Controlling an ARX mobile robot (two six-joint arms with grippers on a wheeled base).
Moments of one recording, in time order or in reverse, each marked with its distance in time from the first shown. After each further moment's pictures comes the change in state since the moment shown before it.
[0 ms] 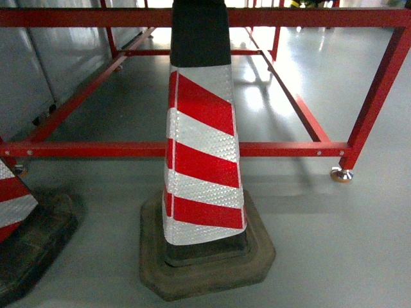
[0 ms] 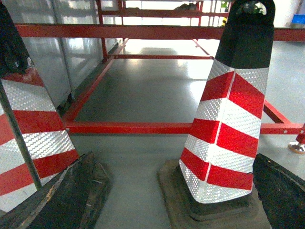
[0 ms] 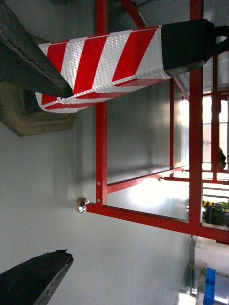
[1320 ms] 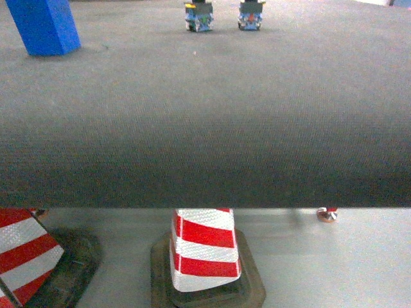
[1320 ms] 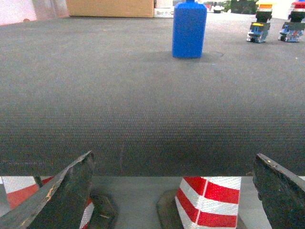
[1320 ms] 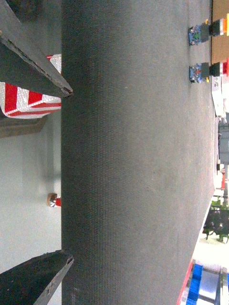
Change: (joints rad) left arm 0.000 0.000 0.000 -0.001 0.002 0.000; right arm 0.000 0.000 0.000 0.000 0.001 0.001
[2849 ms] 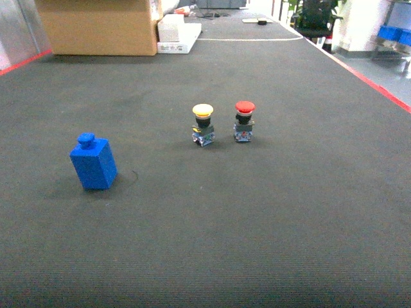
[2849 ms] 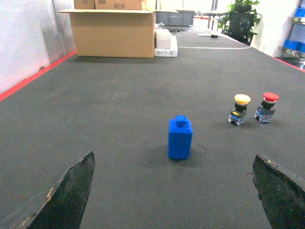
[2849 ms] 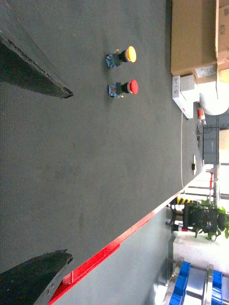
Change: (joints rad) left arm 0.000 0.000 0.000 0.000 0.000 0.000; right arm 0.000 0.000 0.000 0.001 -0.001 -0.001
